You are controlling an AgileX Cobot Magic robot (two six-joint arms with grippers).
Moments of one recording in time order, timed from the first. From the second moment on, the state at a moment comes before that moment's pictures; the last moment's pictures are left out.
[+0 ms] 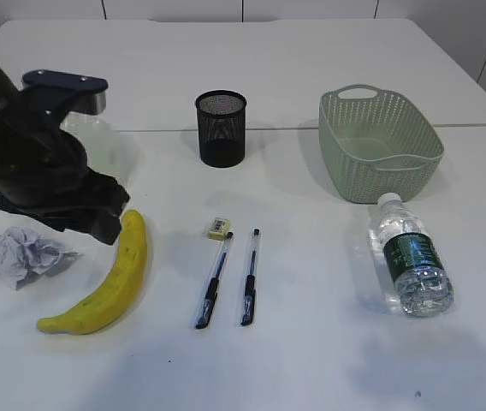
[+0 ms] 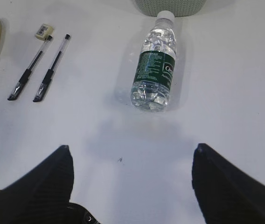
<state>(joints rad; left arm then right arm) -0.51 1.57 -1.11 0.01 0.80 -0.17 0.01 0.70 -0.77 0.25 1.04 -0.19</state>
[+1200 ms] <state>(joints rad) -0.48 1.97 -1.29 0.02 0.72 -0.41 0.01 0.72 -0.77 0.25 1.04 -0.19</state>
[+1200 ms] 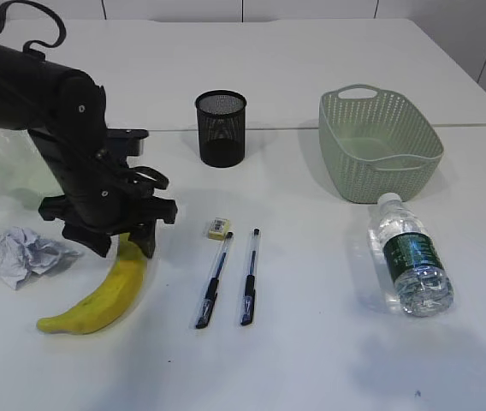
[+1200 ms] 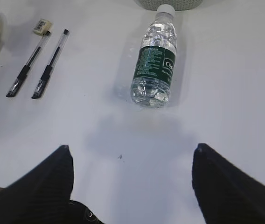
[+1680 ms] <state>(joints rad) -0.45 2.00 -1.29 0.00 0.72 -0.43 0.01 0.72 -0.77 0.25 1.04 -0.19</state>
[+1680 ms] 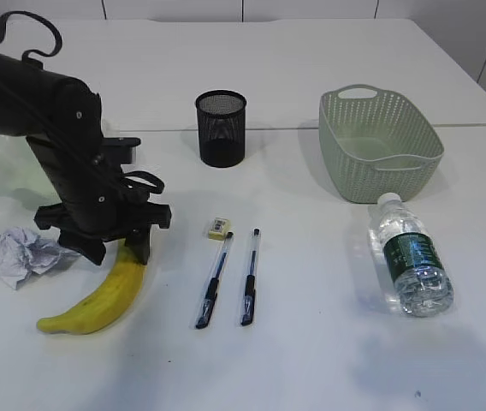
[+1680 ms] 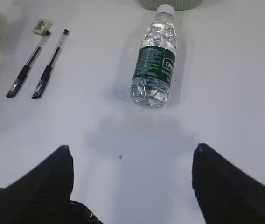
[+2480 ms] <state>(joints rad) -0.45 2.06 -1.29 -0.01 0.73 -0.42 0.01 0.72 -0.77 0.25 1.04 -0.19</state>
